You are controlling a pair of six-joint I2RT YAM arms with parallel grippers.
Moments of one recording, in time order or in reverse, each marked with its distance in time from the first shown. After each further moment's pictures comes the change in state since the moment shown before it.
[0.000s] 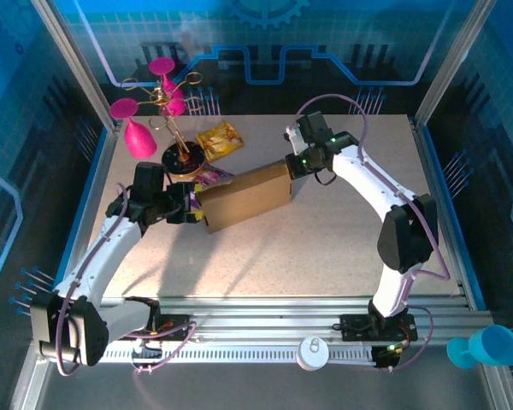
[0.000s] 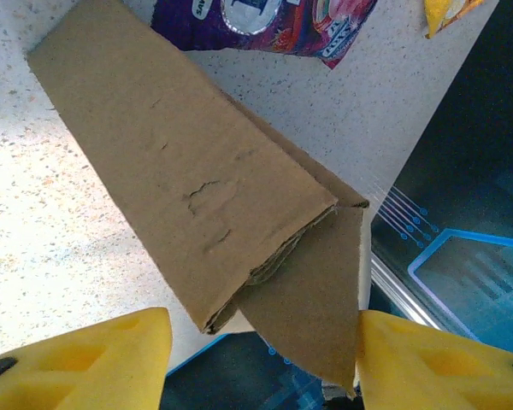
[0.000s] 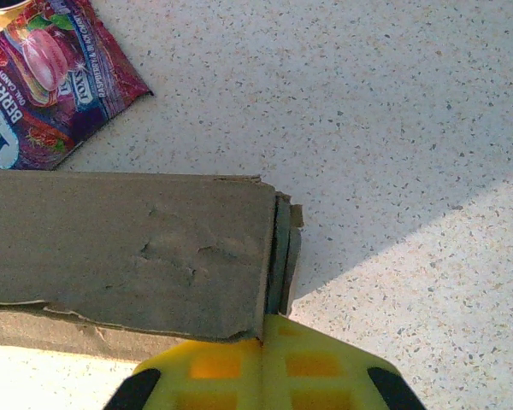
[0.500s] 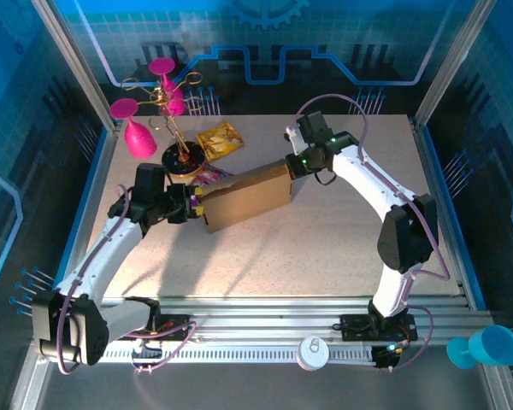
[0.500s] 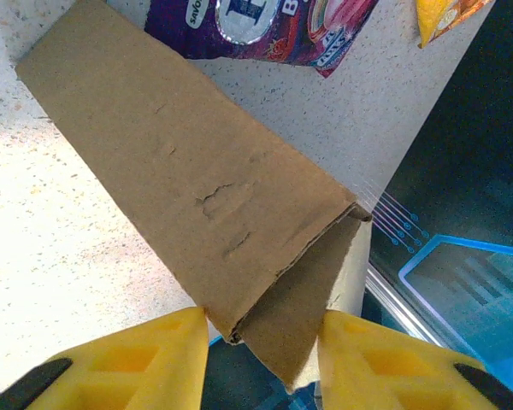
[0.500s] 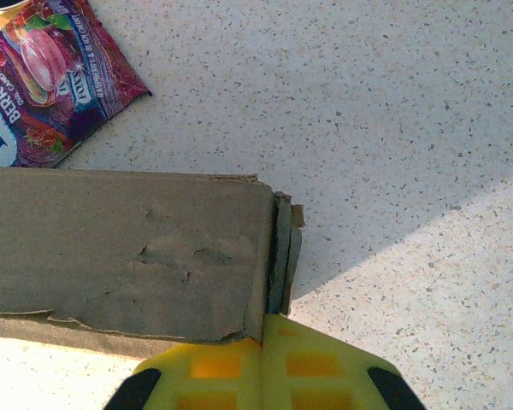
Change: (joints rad) left arm 0.000 0.004 -0.025 0.045 -0.016 -0.021; right arm 0.000 0.000 0.000 0.001 0.000 0.000
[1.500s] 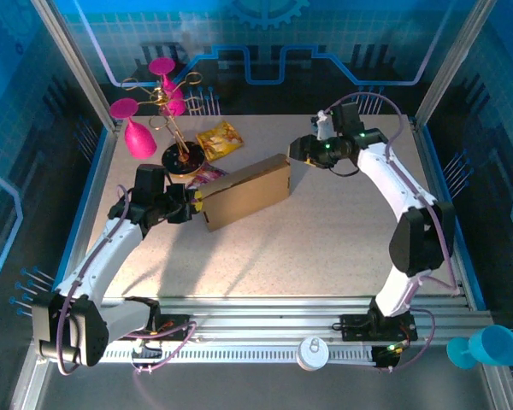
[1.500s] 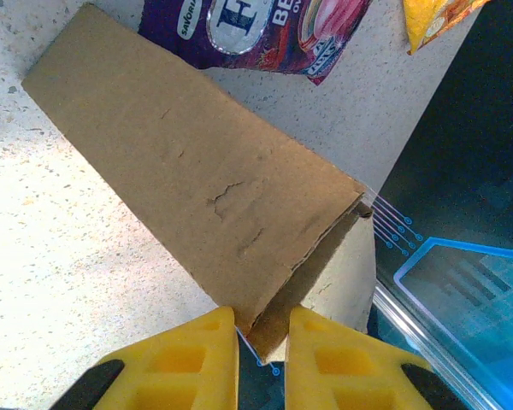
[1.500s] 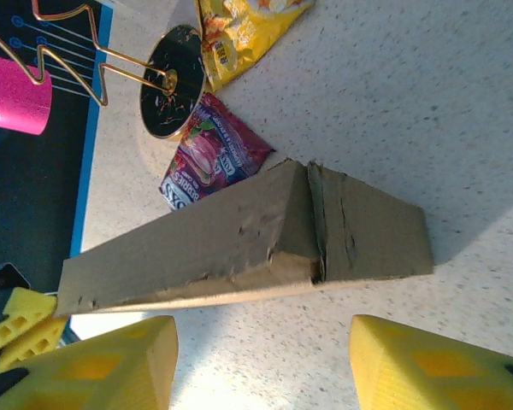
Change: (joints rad) left arm 0.000 -0.006 -0.015 0.025 -0.018 0.001; right arm -0.172 -0.043 -0.042 0.115 -0.451 0.389
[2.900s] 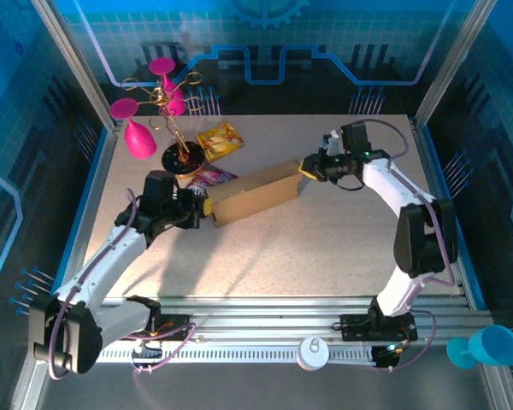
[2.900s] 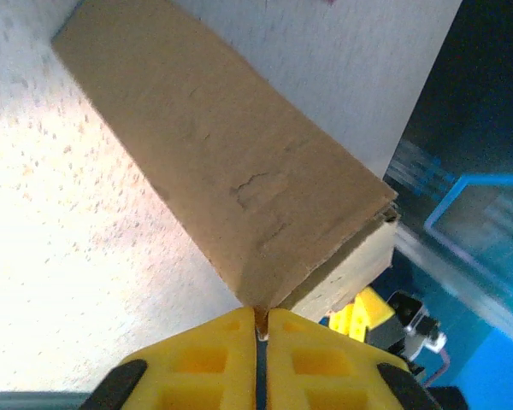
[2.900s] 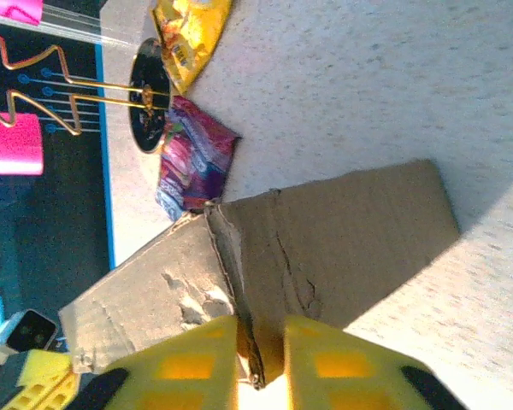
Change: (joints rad) left arm -0.163 -0.060 -0.097 0.108 0.000 0.034; right arm -0.114 -0.116 -0.354 0.234 -0.084 0.145
